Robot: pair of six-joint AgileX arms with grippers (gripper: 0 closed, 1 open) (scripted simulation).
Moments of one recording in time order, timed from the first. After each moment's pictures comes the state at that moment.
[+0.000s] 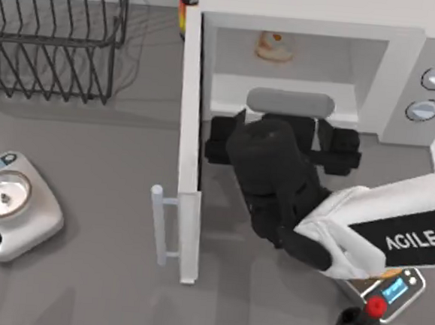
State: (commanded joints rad) left arm 0.00 0.00 0.00 0.00 0.00 0.00; right arm 0.82 1.99 0.96 0.55 0.84 0.36
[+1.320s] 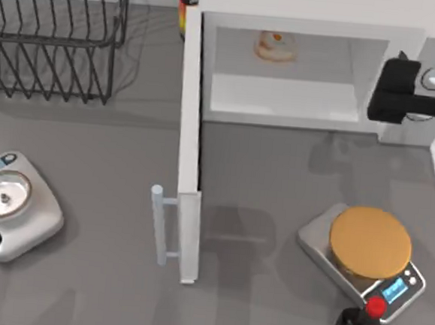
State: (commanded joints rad) left arm 0.00 0.00 0.00 0.00 0.00 0.00; right arm 0.54 1.18 0.67 0.22 0.56 0.24
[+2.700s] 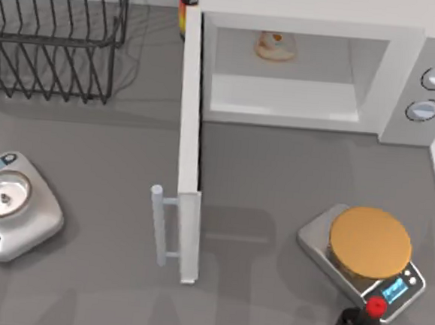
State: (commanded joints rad) left arm 0.00 0.00 0.00 0.00 0.00 0.00; right arm 0.00 0.00 0.00 0.00 0.00 0.00
